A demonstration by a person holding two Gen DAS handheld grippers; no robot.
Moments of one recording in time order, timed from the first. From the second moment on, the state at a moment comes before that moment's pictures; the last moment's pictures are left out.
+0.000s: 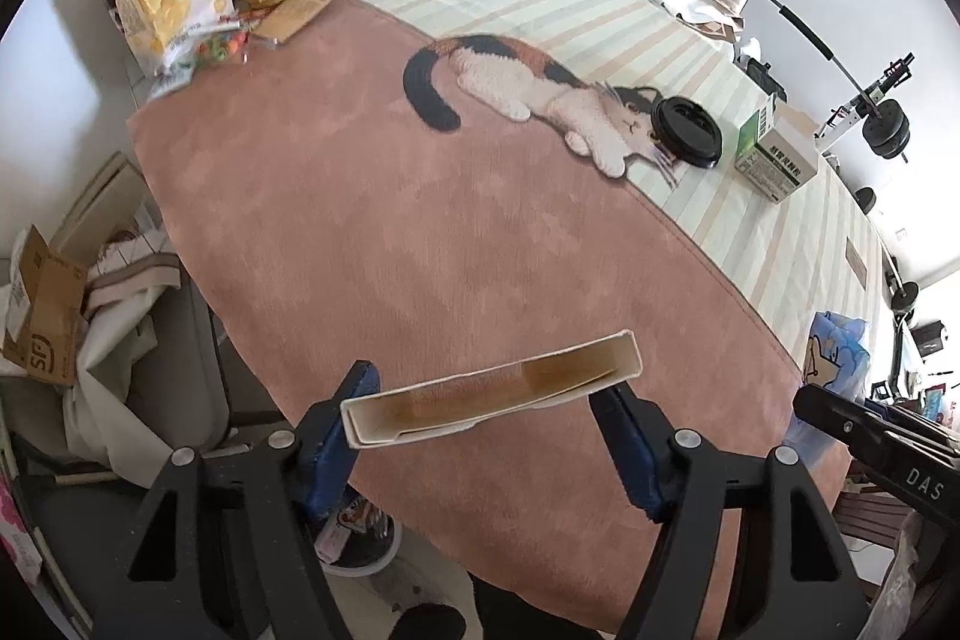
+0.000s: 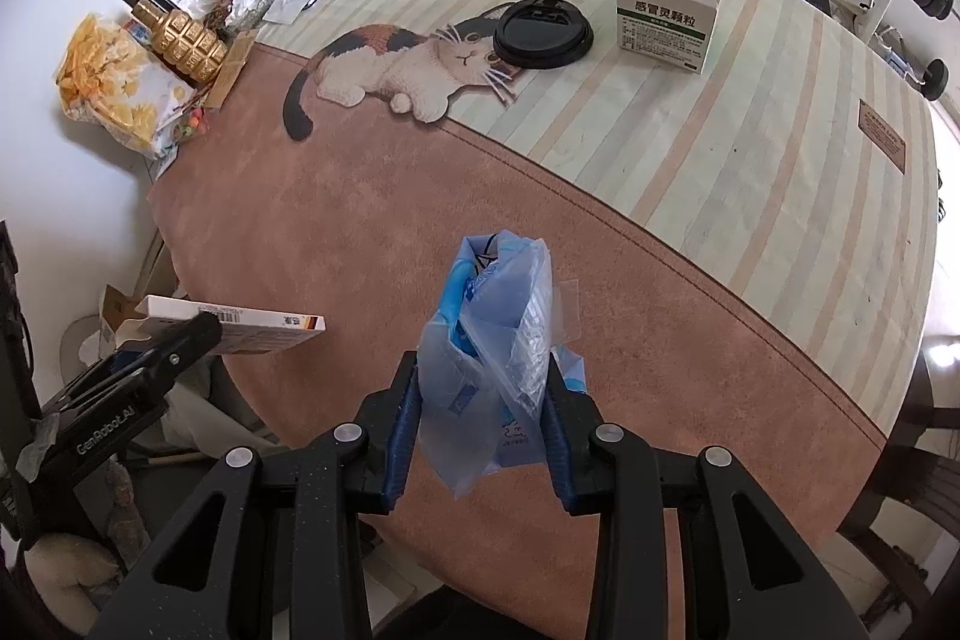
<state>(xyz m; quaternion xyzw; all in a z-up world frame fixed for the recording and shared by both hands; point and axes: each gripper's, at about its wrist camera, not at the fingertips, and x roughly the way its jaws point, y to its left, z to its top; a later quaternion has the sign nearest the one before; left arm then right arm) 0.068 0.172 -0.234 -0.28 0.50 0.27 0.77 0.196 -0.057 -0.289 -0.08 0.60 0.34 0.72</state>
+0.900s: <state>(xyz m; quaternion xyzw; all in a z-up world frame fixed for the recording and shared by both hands) -0.199 0.167 -0.262 -0.35 0.48 0.34 0.73 -0.058 0.011 -0.343 -0.16 0.60 0.45 0.64</state>
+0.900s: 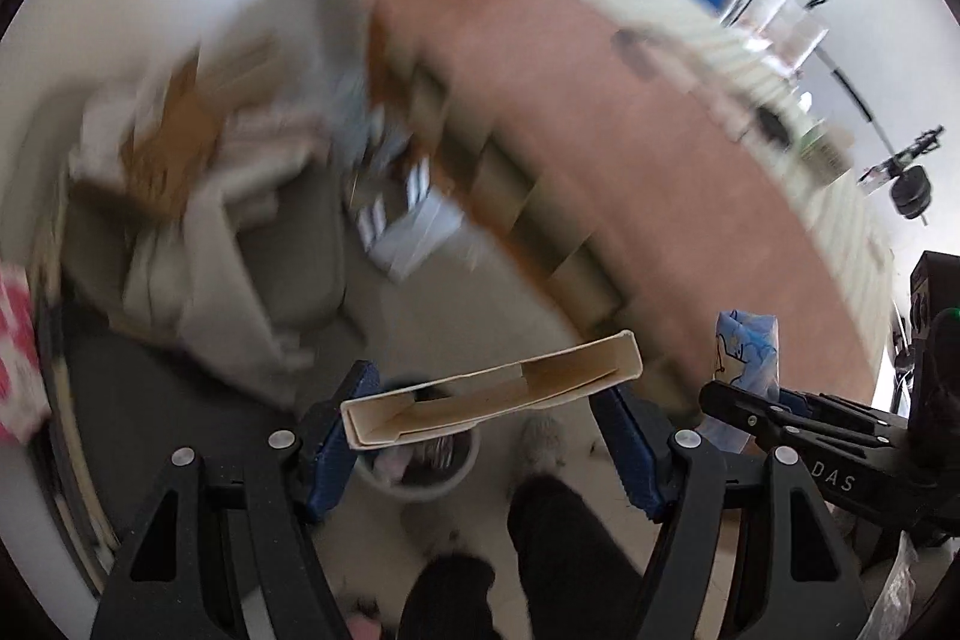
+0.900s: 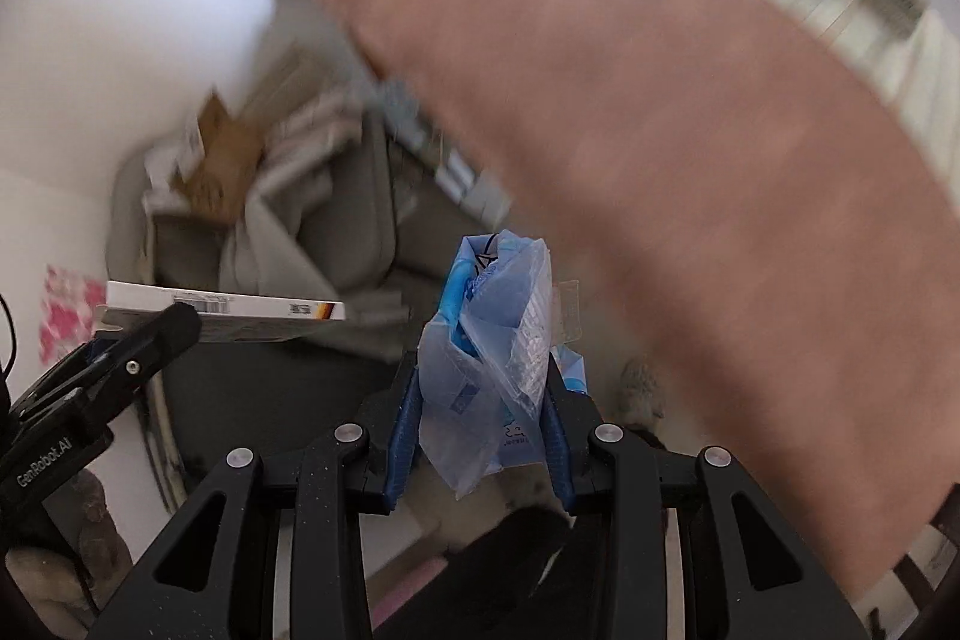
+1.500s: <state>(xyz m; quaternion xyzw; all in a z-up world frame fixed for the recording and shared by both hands) -0.279 0.203 -0.699 -0.57 0.53 0.32 0.54 -0.135 0.082 -0.775 -0.24 0.72 0.43 0.50</state>
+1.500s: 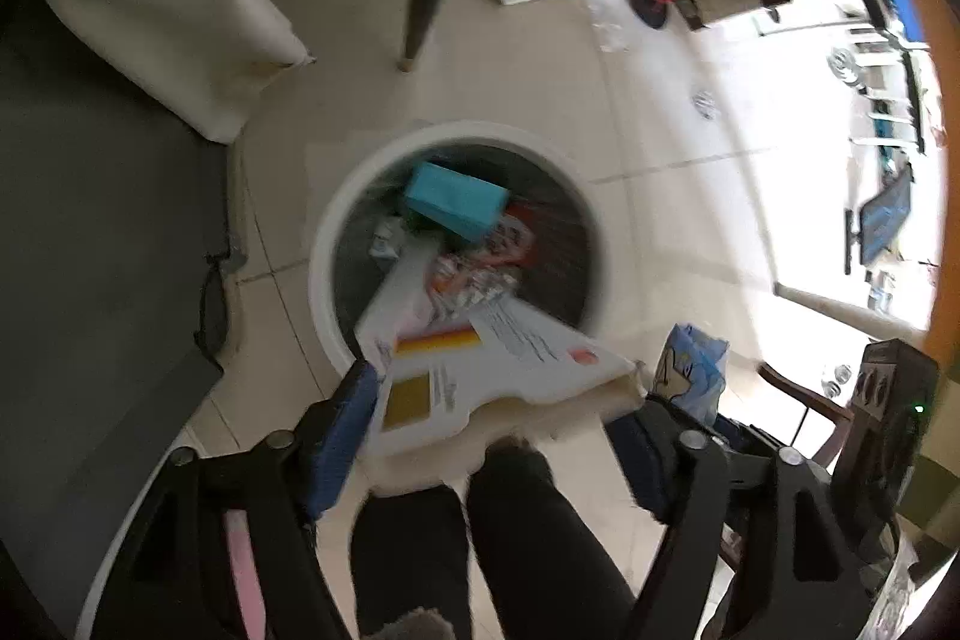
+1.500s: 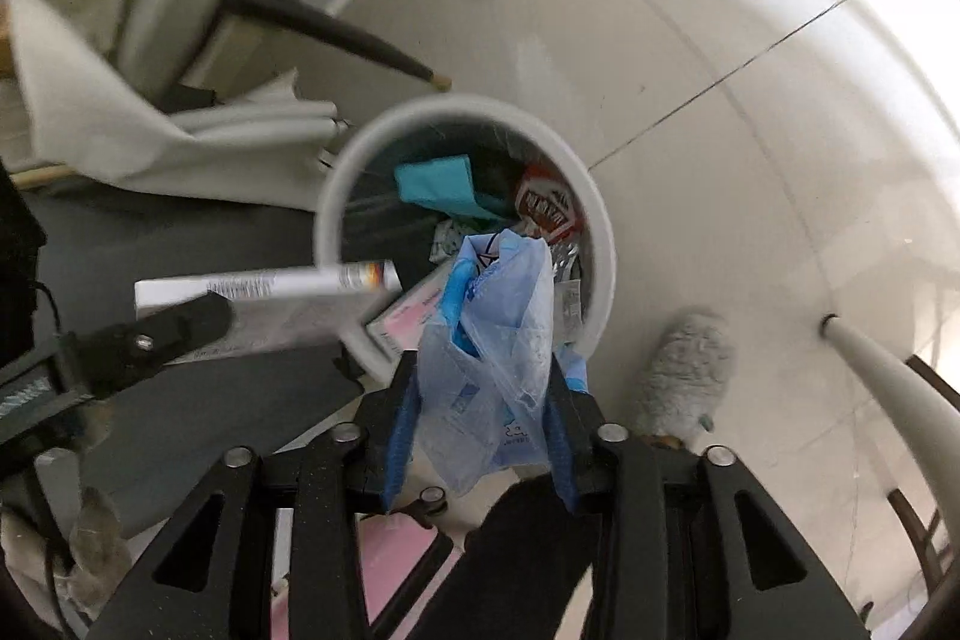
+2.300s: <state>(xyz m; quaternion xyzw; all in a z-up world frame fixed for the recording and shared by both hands) -0.319 0.164 -0.581 -0.43 0.56 0.44 0.55 -0.151 0.068 -0.673 -0.34 0.62 0.39 0.59</state>
